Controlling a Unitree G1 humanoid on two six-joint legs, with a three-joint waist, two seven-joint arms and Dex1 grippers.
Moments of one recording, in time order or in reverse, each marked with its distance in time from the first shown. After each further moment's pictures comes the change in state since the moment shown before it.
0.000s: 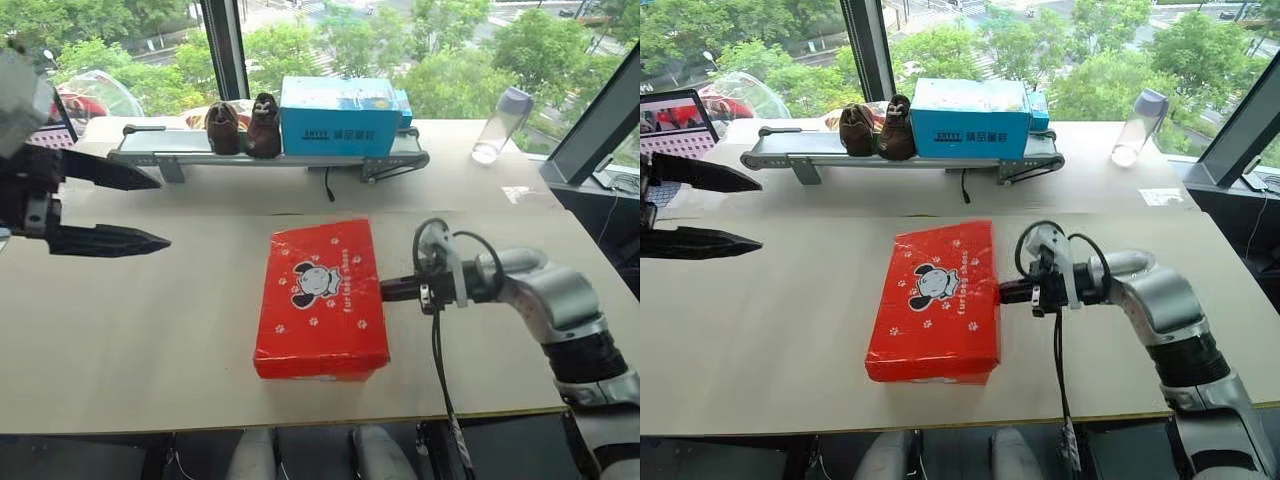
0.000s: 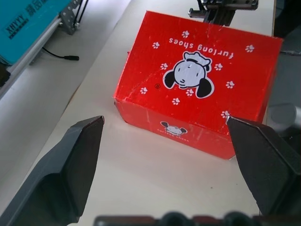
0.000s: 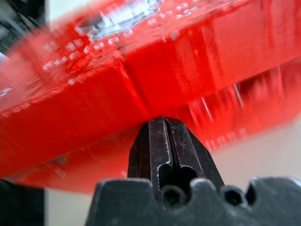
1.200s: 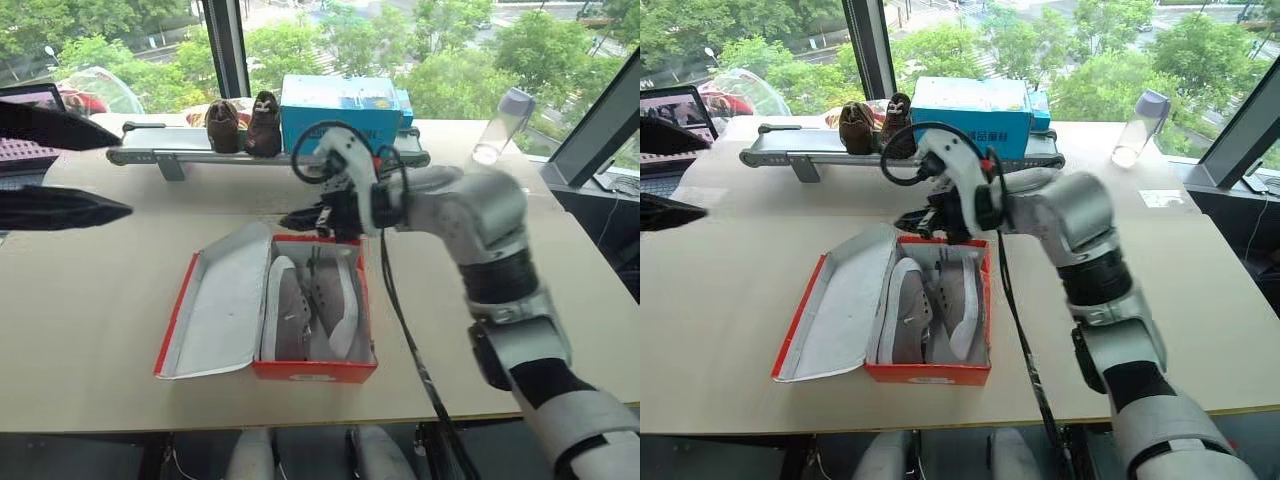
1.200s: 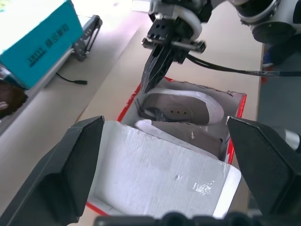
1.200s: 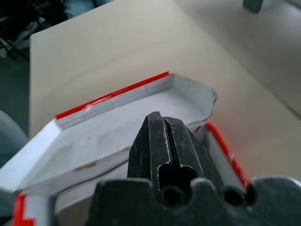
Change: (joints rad) left arm -0.001 0.080 0.062 0.020 -0.135 0.037 0.006; right arm -0.422 0.317 0.042 0.067 -0.033 0.434 -0.375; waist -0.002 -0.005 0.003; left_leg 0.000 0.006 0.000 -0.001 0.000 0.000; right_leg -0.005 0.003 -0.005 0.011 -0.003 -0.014
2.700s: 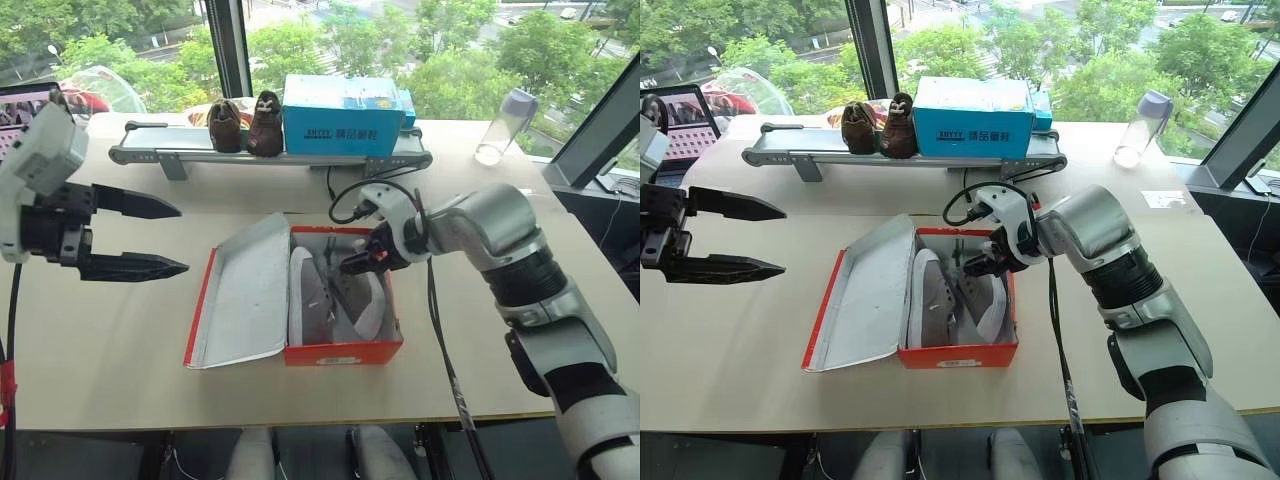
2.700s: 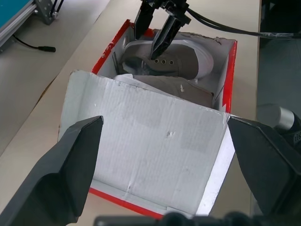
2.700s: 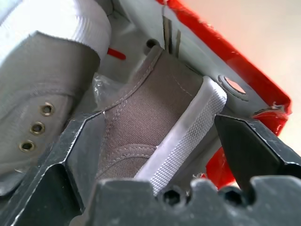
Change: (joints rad) left arm 0.140 -0.177 -0.056 -0.087 0.137 -0.083 0.017; right arm 0.036 -0.147 0.237 0.143 -0.162 0.103 -0.179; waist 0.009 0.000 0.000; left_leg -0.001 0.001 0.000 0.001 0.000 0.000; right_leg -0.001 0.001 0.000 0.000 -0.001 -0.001
